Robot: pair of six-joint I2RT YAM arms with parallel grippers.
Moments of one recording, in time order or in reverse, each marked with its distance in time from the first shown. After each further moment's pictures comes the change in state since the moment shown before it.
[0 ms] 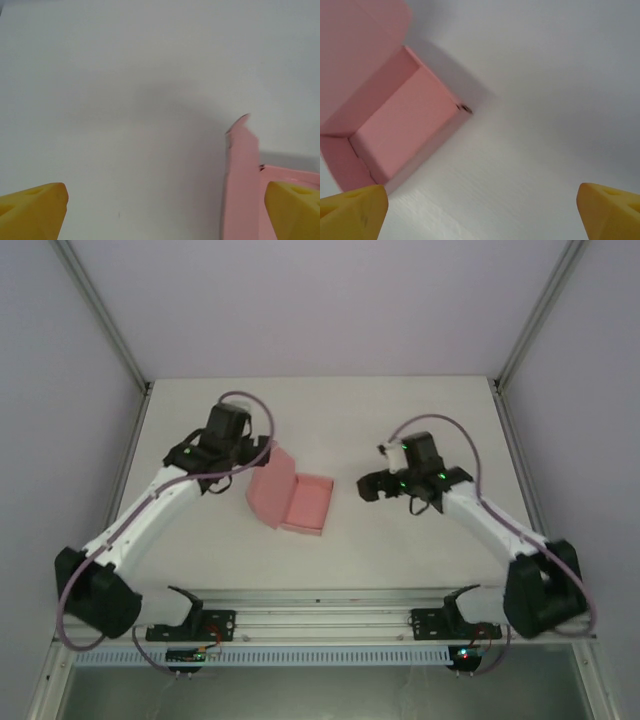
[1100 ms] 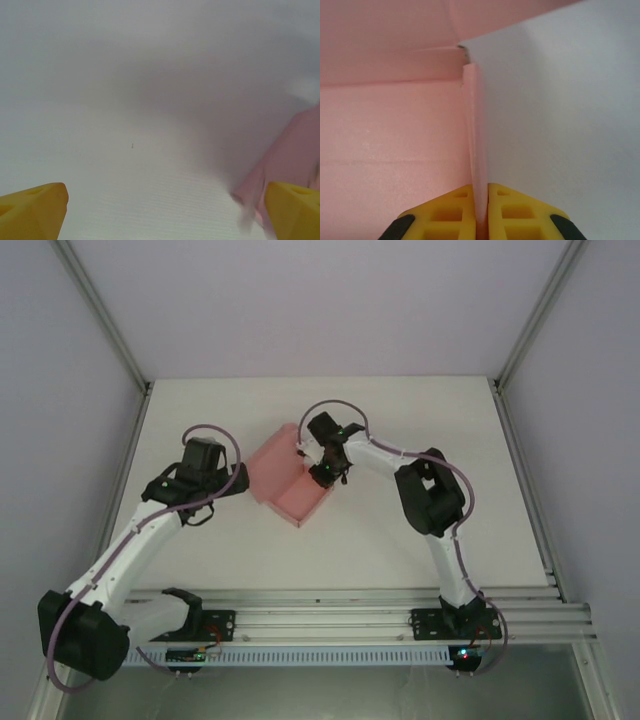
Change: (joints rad) left arm 0.060 -0.180 -0.193 -0.036 0.085 -0.136; right arm 0.180 0.673 0.603 -0.244 0.212 -0.112
